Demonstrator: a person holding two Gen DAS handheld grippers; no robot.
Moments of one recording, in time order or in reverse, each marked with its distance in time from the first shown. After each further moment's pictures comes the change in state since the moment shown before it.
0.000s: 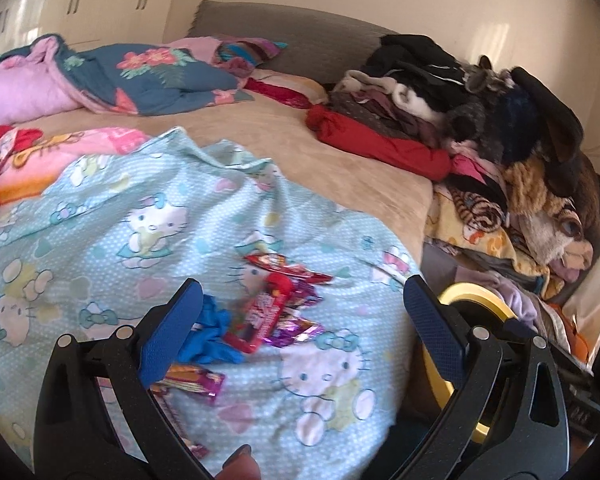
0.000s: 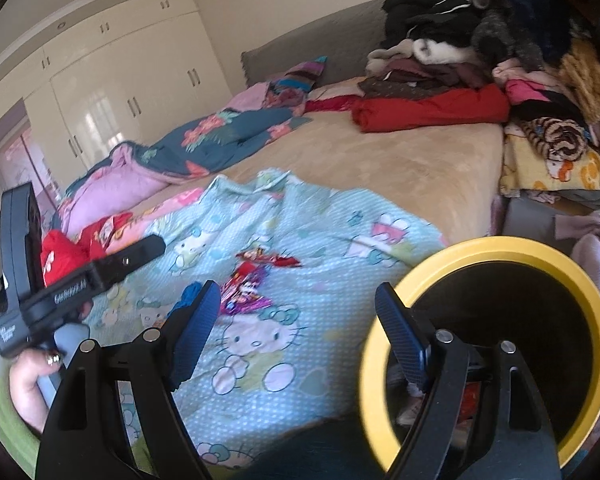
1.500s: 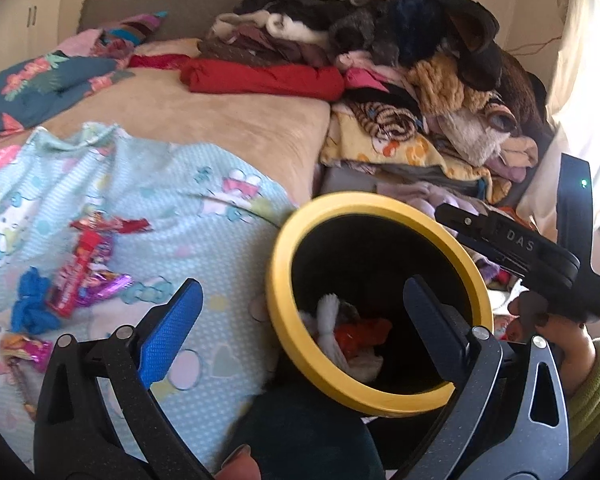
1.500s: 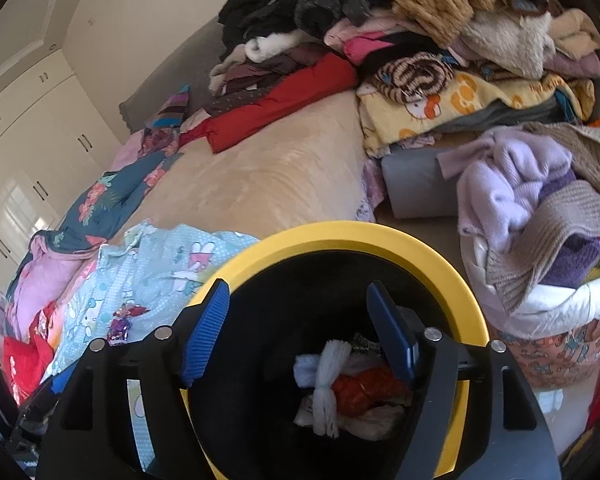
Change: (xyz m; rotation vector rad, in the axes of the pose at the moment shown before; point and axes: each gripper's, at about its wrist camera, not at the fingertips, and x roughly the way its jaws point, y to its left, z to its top) left arm 0.037 -0.154 -0.063 0.271 0.169 -0.223; right arm -0.055 -0.180 -0.016 0.367 -0.069 -0.261
